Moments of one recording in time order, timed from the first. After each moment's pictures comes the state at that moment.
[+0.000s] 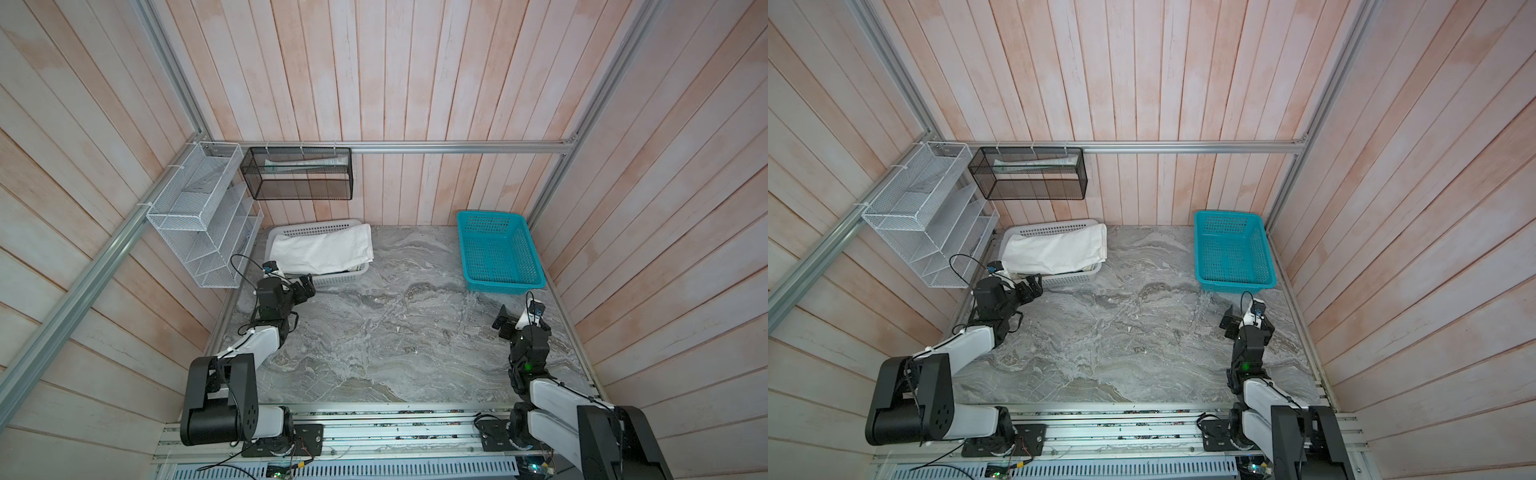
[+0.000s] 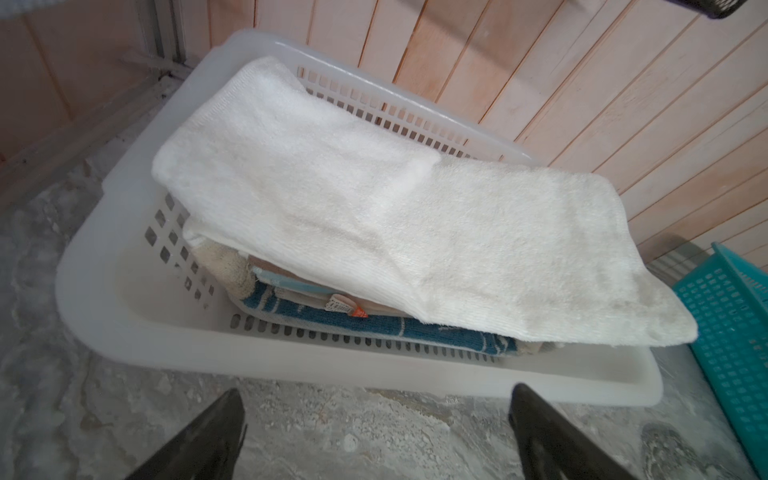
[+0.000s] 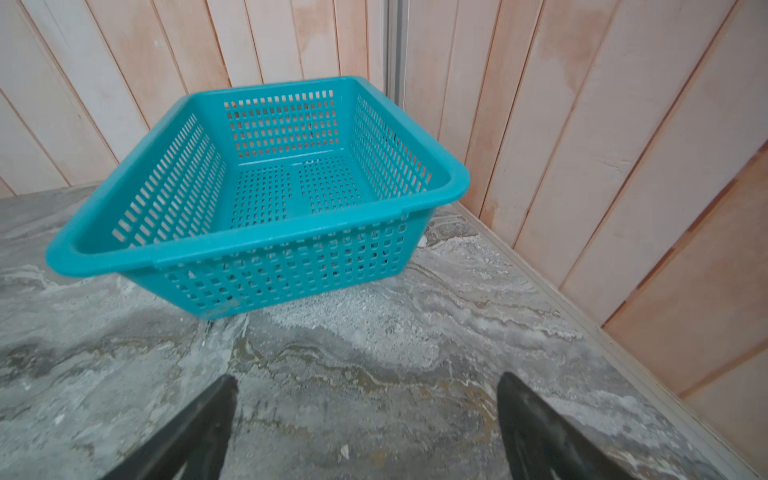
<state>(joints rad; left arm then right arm) 0.08 1.41 0.60 0.40 0.13 -0.32 0.00 1.10 0.06 0.83 0.29 0.14</state>
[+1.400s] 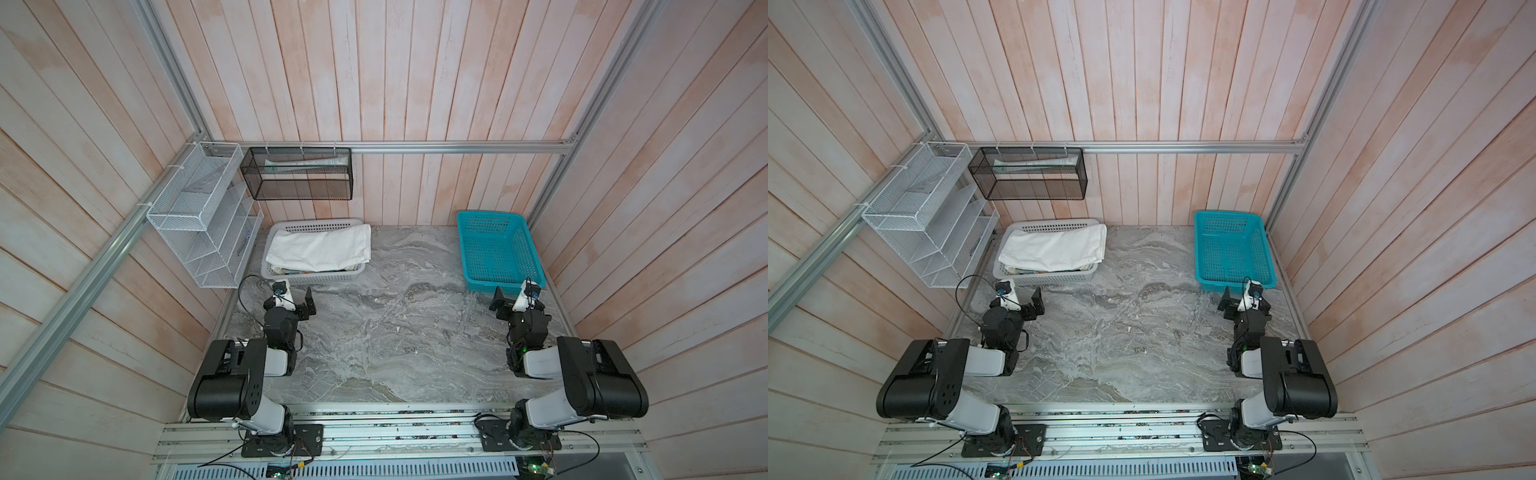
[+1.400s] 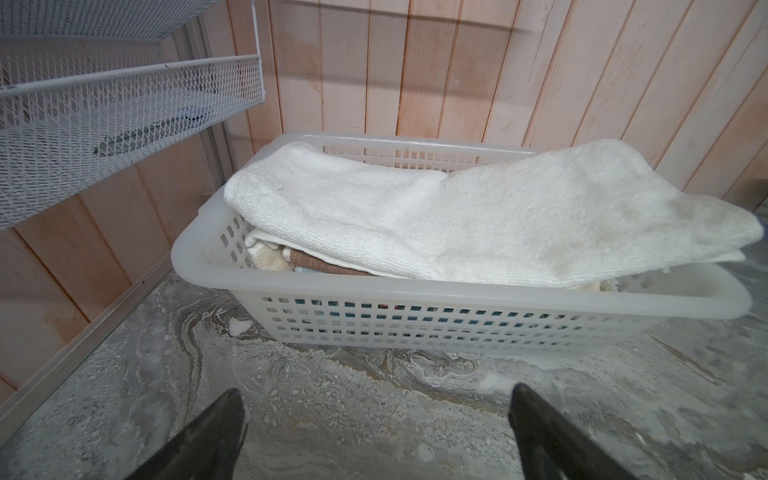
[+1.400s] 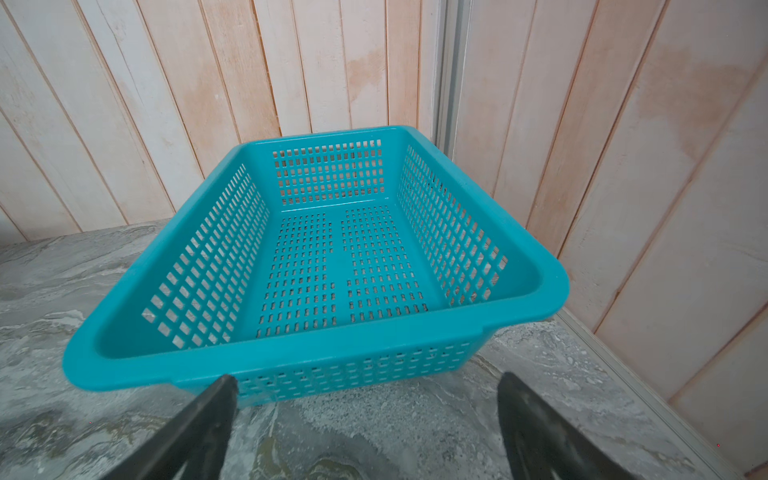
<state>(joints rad) 0.02 1.54 0.27 1.11 -0.04 -0.06 -0.06 1.50 0.21 1.18 0.11 0.10</state>
